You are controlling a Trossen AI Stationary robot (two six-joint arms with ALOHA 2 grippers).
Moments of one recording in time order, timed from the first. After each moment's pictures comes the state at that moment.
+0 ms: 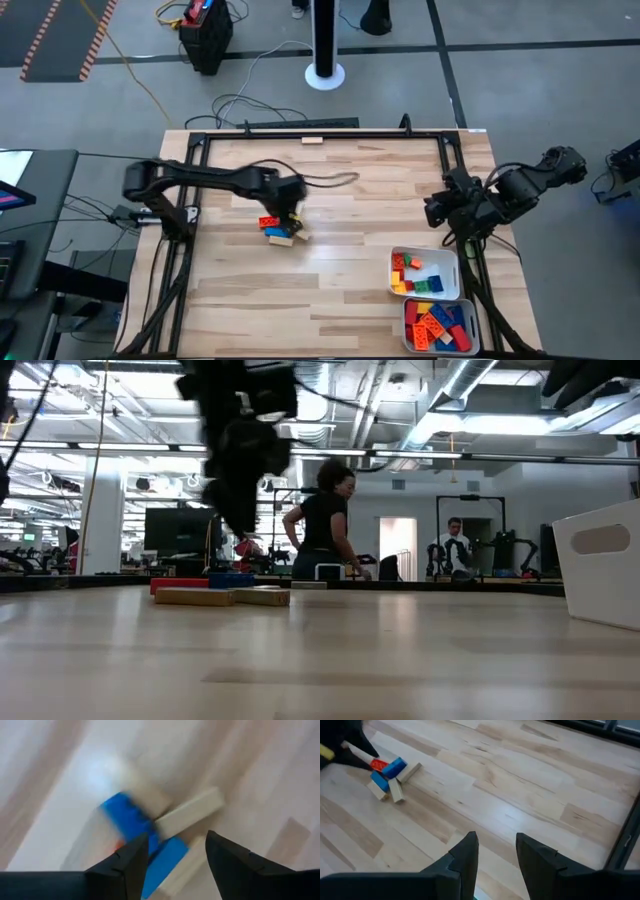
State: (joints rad) left arm 0.13 1.63 1.18 -0.76 0.05 -0.44; right arm 0.50 0.99 1.23 -1.50 0.66 1.46
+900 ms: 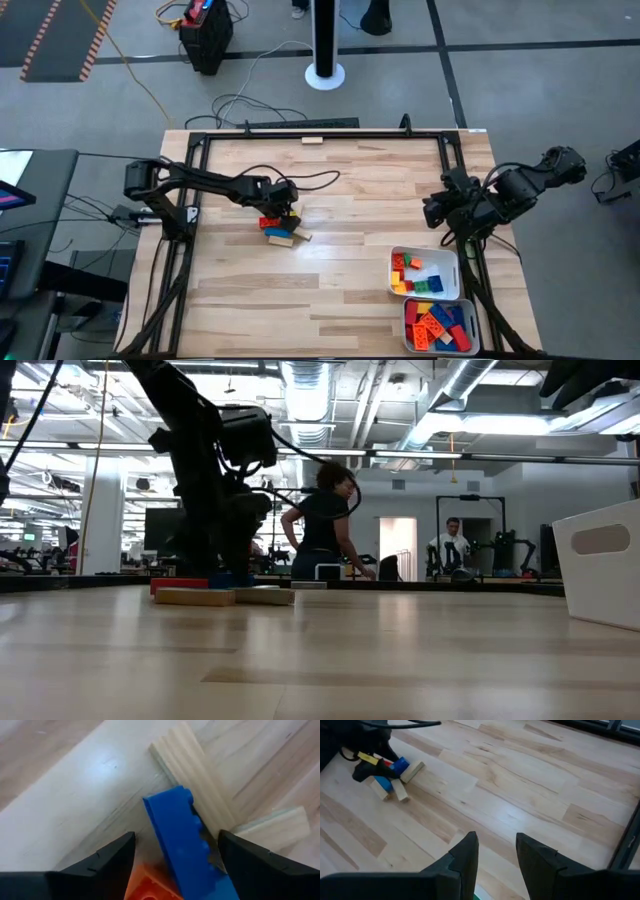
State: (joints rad) left arm 0.18 1.65 0.89 -0.41 -0.01 -0.67; right arm 0.50 0.99 1.23 -1.49 0.65 1.45
